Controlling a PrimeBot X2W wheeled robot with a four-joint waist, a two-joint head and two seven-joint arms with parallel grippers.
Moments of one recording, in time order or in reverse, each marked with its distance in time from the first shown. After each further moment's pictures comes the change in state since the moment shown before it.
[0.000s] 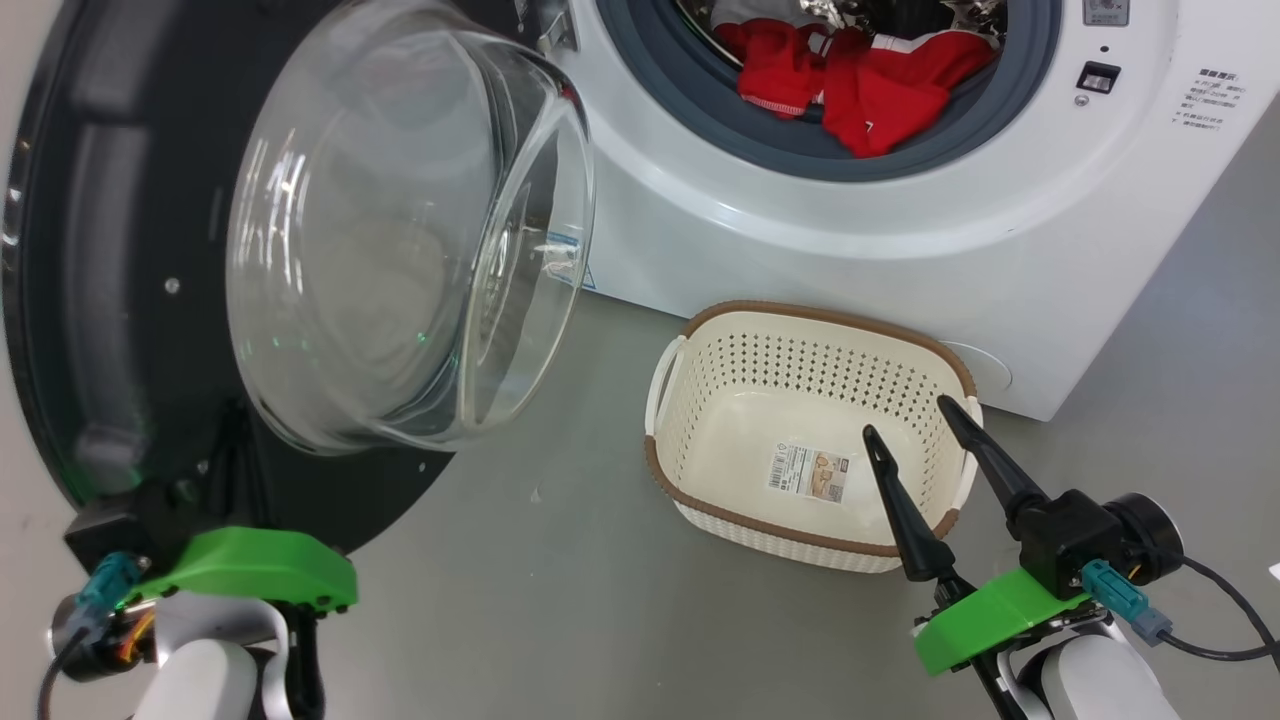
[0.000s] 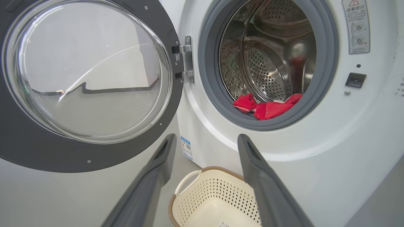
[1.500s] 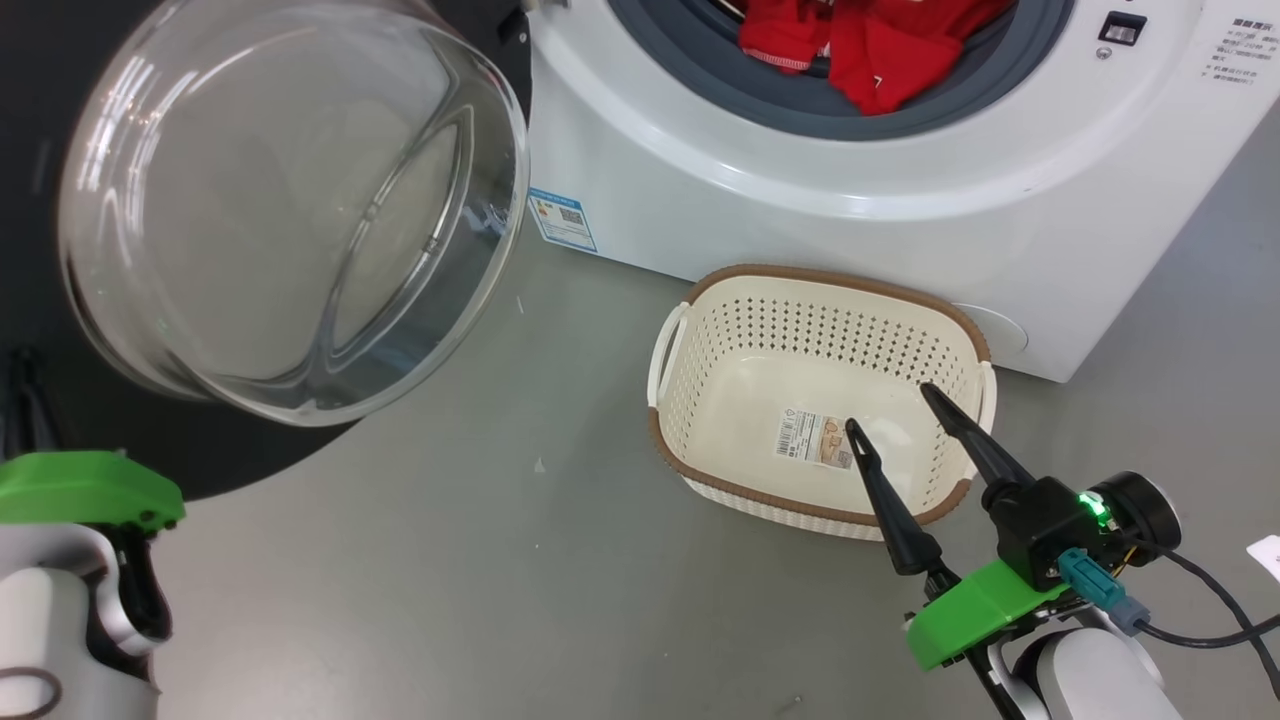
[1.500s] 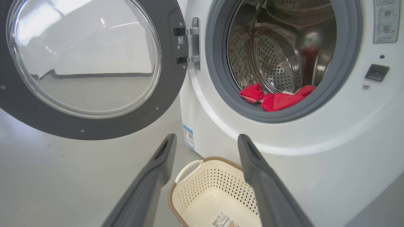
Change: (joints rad) left arm -0.178 0.054 0.233 0.269 0.020 -0.083 -0.039; right arm 0.000 -0.001 0.017 -0.082 -0.067 0.000 0.089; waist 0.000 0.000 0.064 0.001
